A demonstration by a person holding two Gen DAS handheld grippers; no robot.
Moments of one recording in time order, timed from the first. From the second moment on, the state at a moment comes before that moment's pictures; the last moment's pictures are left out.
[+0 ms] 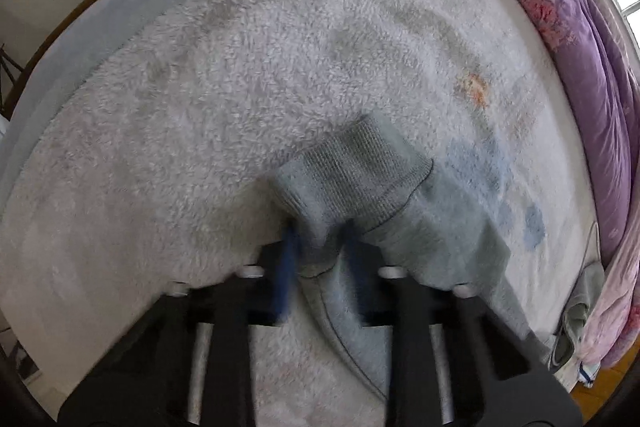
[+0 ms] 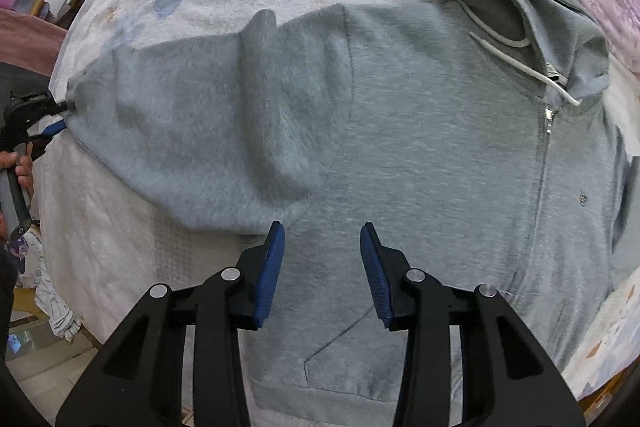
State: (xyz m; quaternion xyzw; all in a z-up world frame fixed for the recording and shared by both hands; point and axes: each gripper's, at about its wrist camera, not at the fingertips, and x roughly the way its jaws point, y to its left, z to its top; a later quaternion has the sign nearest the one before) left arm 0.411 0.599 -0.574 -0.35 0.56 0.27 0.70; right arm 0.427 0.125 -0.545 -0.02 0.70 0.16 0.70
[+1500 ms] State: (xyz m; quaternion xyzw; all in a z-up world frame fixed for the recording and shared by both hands) left arm 0.480 0.054 -0.450 -0.18 0.47 -0.08 0.86; right arm 0.421 -0.219 -0.531 0.17 0.65 0.04 0.74
